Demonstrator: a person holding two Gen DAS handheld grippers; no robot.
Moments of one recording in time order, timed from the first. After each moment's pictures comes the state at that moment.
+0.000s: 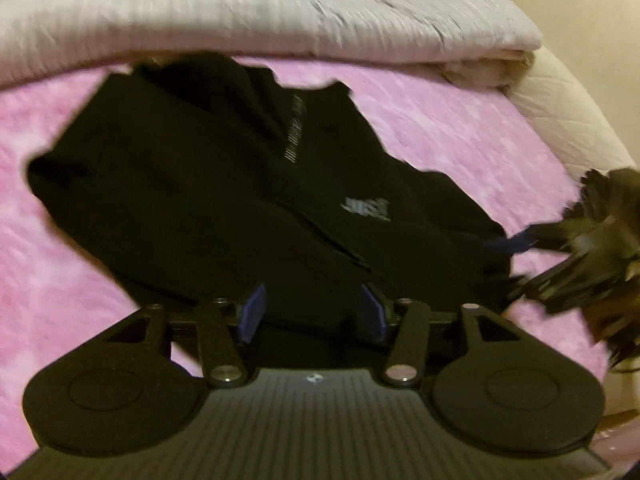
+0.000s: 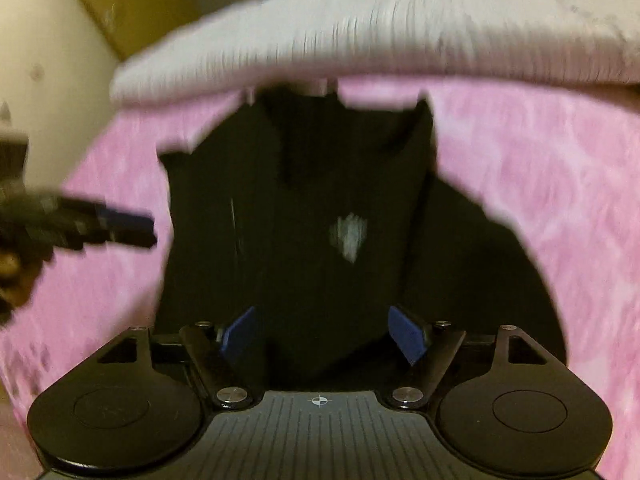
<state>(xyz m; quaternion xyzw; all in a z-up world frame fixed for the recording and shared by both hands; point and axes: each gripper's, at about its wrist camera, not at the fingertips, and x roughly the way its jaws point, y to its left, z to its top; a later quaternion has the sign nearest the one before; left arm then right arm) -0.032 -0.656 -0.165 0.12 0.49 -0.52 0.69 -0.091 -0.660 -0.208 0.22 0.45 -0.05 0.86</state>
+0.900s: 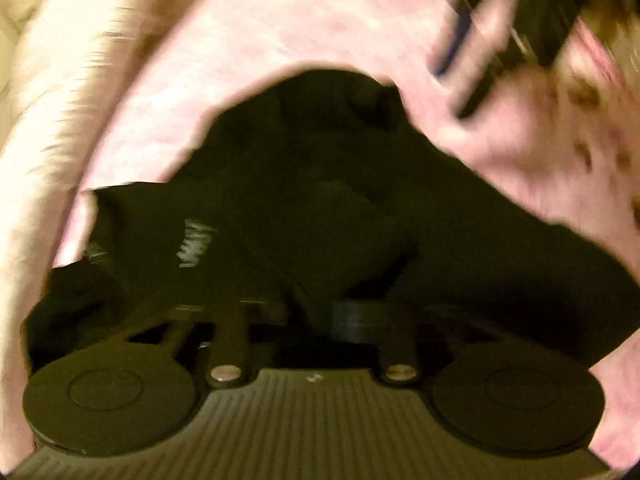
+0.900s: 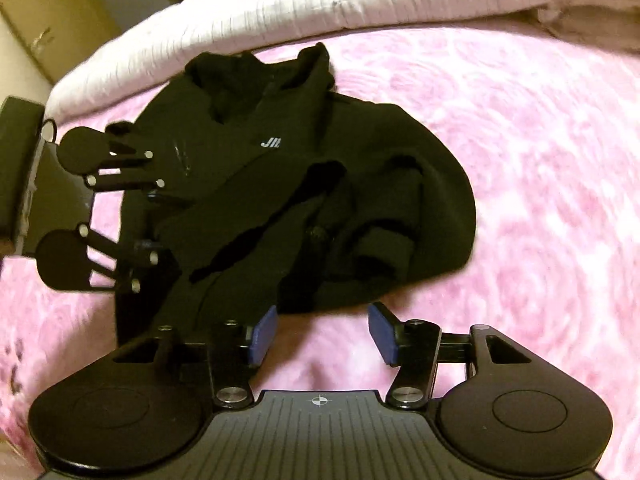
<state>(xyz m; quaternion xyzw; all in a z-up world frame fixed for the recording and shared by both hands) -0.157 -0.708 -0.163 0.50 0.17 -0.67 0.52 -0.208 -0.629 -0.195 0.26 0.45 -0.17 0.84</state>
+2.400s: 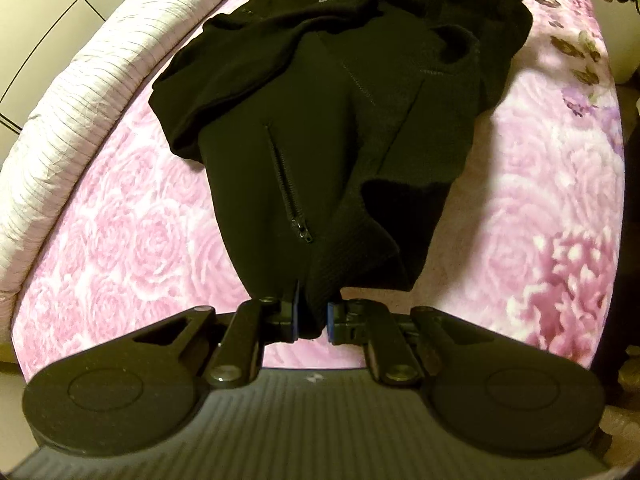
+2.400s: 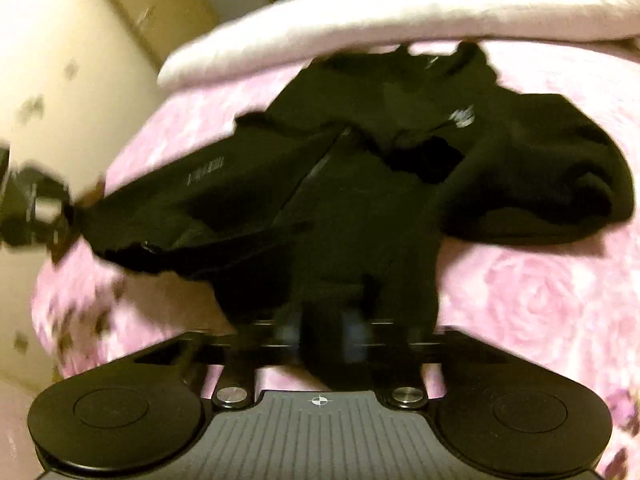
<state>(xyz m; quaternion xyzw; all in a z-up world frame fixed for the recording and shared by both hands) -0.089 -0.363 -0.113 0.51 0.29 -0.54 0.61 -0.179 -0.457 -0.193 0.22 0.43 -0.03 0.87</state>
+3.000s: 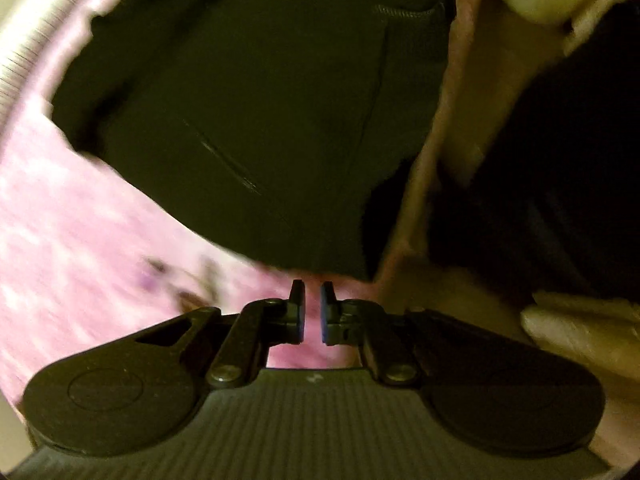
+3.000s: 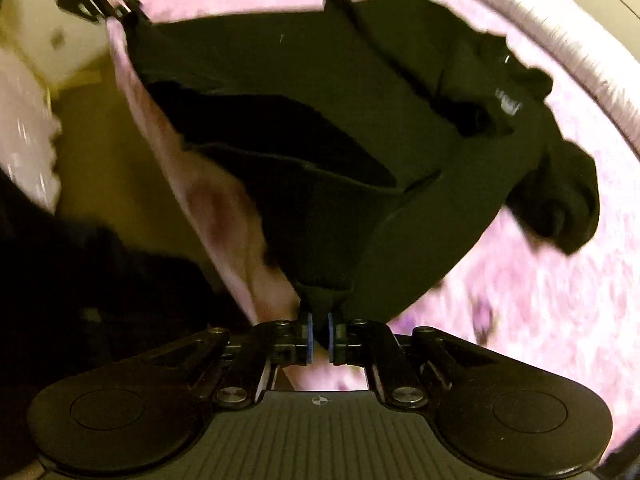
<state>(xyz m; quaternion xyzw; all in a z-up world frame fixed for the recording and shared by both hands) -0.285 -0.310 -0.140 0.56 0.40 -0.54 0.49 -0.333 -0.414 -0.156 -0.11 0.60 0.12 0.79</state>
